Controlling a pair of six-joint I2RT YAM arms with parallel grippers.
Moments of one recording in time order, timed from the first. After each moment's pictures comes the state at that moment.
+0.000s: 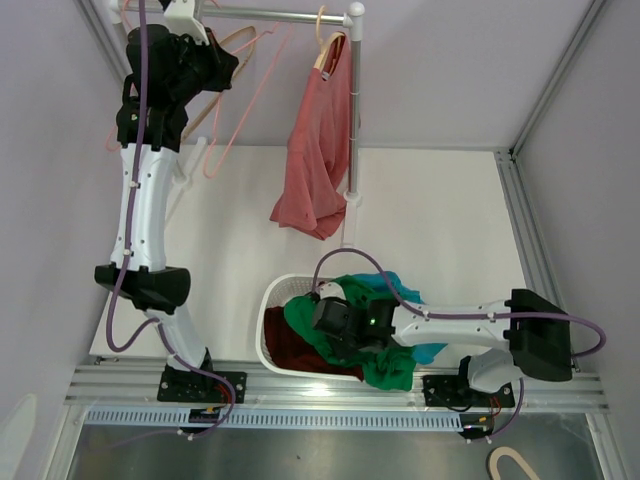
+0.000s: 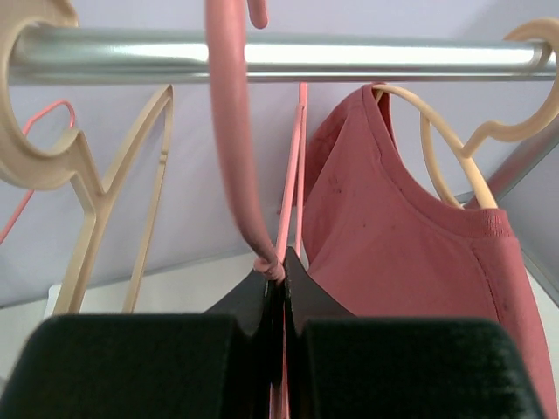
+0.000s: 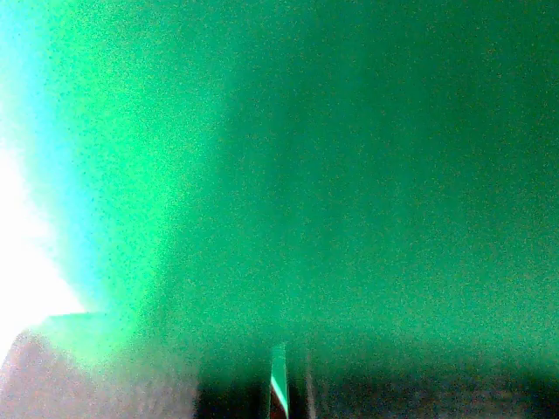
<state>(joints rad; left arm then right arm) -0.13 1.84 2.43 -0.64 0.24 -0.13 1.33 1.48 0.93 -0.59 0.17 0.71</state>
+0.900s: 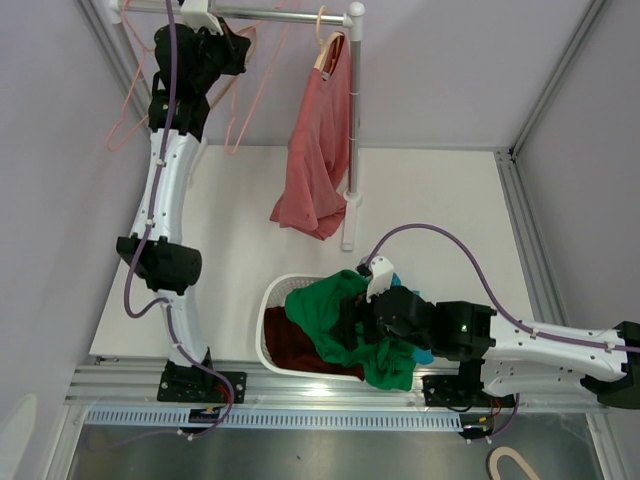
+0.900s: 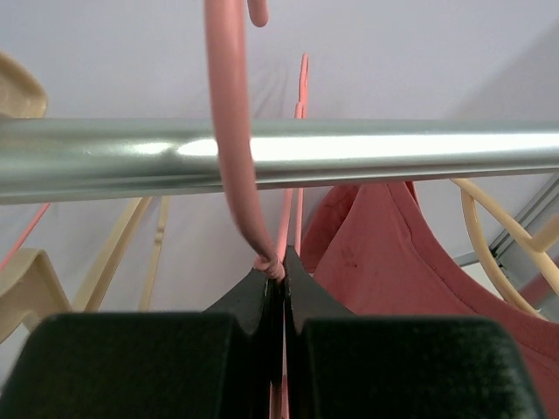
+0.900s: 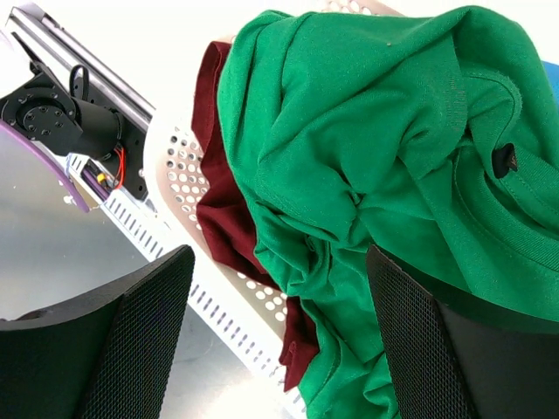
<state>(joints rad) -0.13 2.02 2.46 -0.34 0.24 -0.18 1.34 0.95 0.87 -0.54 0.32 0.71</state>
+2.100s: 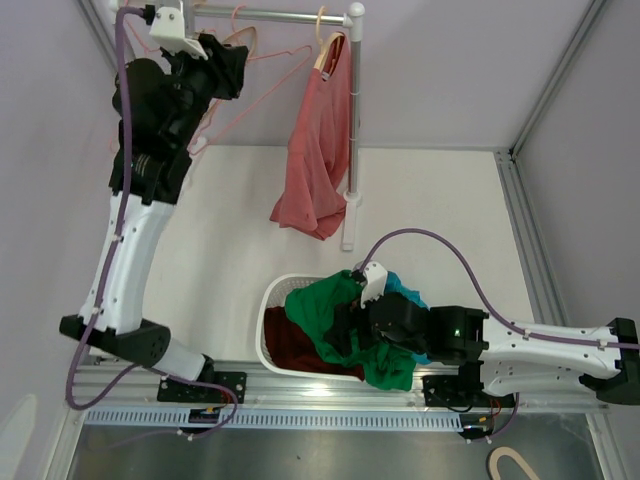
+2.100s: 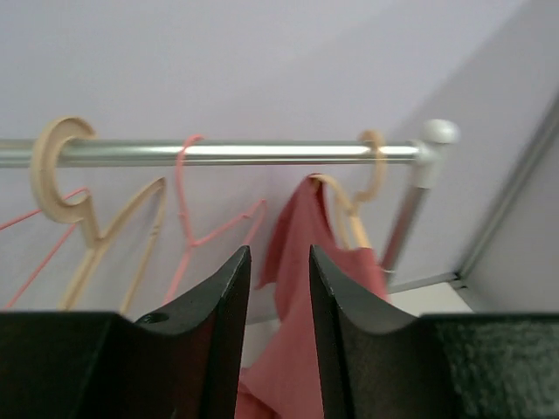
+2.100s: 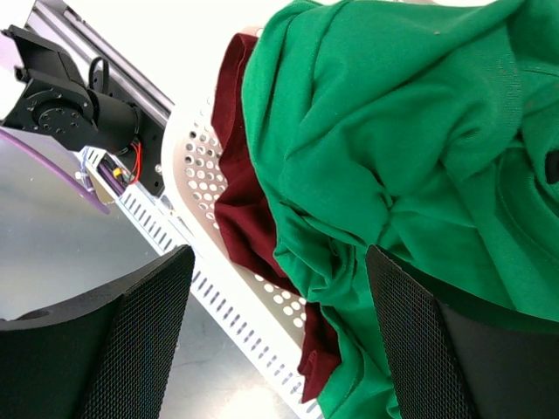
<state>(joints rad) -0.29 1.54 2.08 -0.31 0.01 -0.12 1.38 0.96 0.83 -0.46 0.32 0.73</state>
